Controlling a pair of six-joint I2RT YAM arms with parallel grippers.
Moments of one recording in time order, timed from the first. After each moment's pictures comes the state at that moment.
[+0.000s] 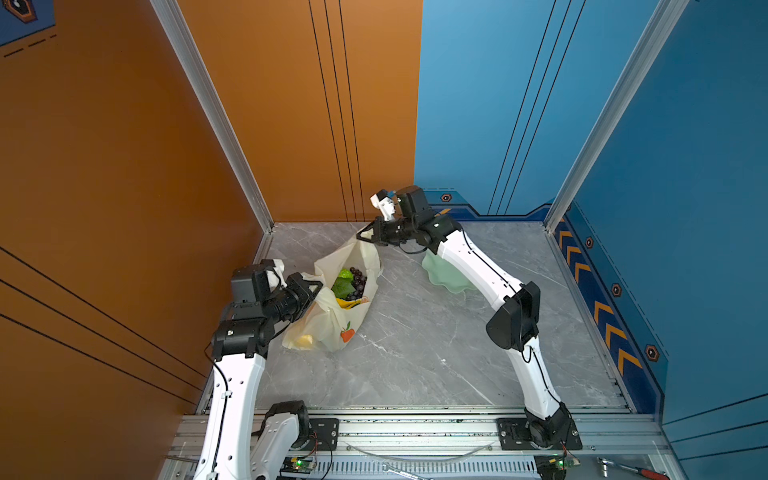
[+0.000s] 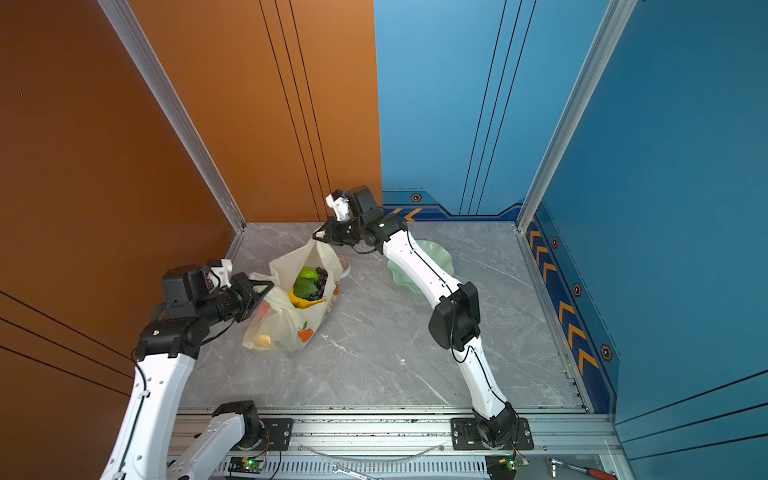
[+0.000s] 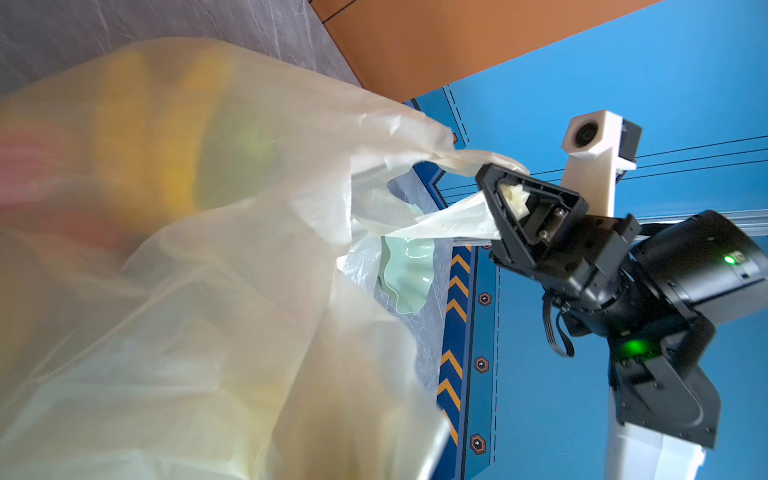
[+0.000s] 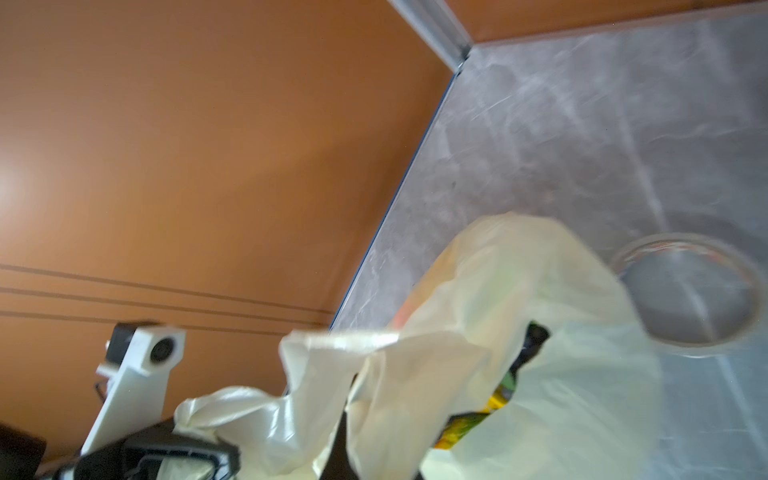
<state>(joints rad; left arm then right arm) 0.10 0.90 1.00 -0.68 0.56 -0.90 0.71 2.27 2.38 -0.60 -0.63 0.65</state>
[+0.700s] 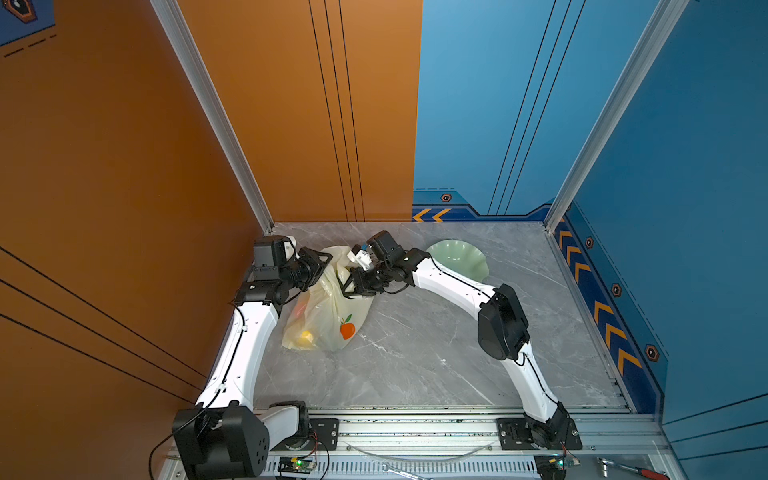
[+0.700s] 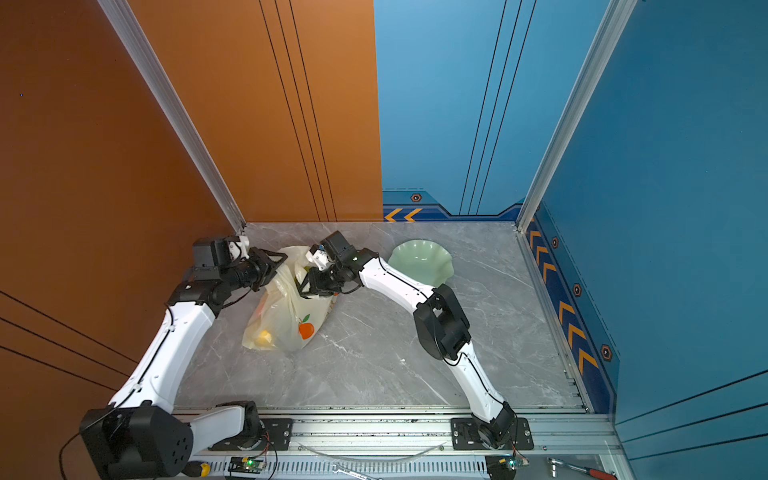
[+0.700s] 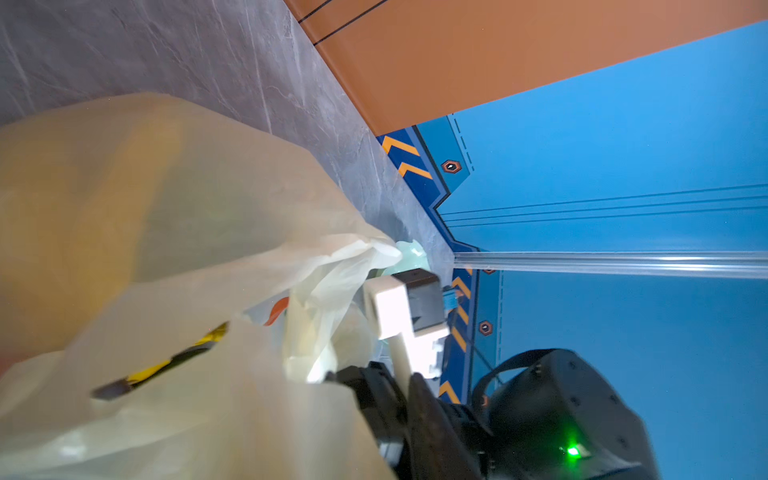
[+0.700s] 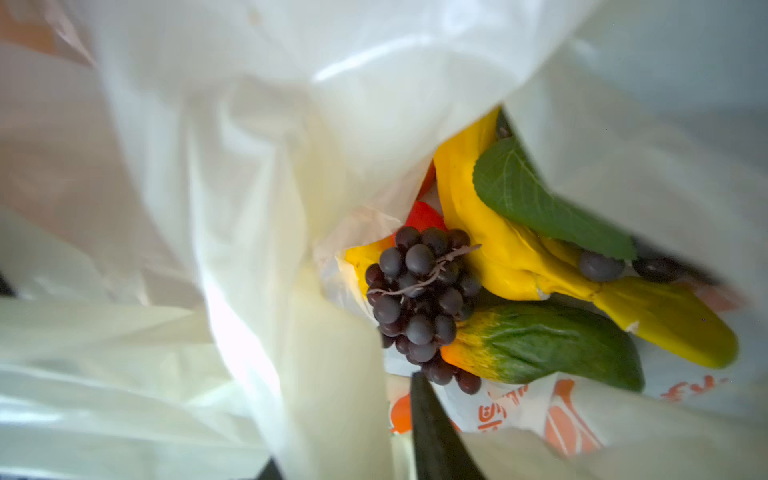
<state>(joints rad) 0.06 1.20 1.10 -0.45 0.52 -0.94 0.81 2.27 2.05 -0.58 -0.69 0.64</state>
